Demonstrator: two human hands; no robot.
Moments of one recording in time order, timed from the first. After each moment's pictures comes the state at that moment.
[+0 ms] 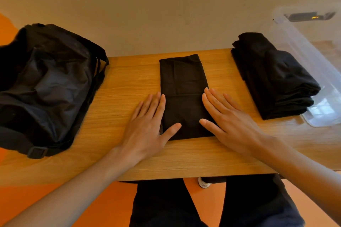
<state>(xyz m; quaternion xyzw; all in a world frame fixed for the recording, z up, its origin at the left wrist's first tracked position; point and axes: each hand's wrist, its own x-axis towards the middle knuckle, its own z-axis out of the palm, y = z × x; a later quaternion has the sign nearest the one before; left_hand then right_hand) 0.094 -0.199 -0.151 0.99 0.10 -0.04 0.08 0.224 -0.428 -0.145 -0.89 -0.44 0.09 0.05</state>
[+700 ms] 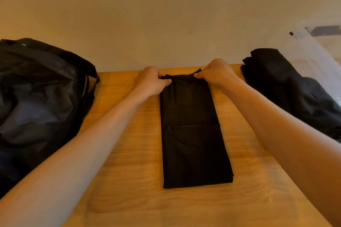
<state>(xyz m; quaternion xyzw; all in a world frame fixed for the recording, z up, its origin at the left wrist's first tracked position) 0.294 -0.115 -0.124 0.91 0.27 -0.01 0.32 0.405 -0.287 -0.120 -0.92 -0.10 0.20 0.33</state>
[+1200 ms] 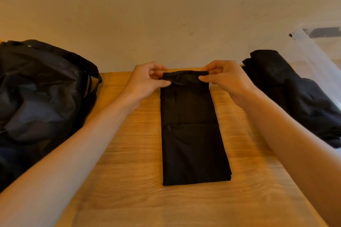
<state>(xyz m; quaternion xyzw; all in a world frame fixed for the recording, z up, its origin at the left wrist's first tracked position) 0.261 -0.113 -0.106 0.81 0.20 0.08 0.55 0.374 -0.329 -0.103 -0.81 -0.16 0.20 0.53</state>
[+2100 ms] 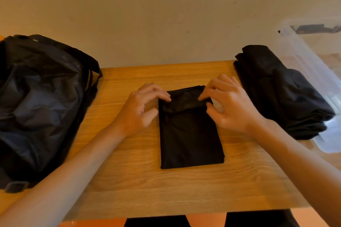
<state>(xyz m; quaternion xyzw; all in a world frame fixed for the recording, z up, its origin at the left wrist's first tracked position) 0.176 -0.132 -0.129 0.91 -0.08 0.13 0.38 0.305 -0.385 -0.119 -0.82 -0.51 -0.08 0.25</state>
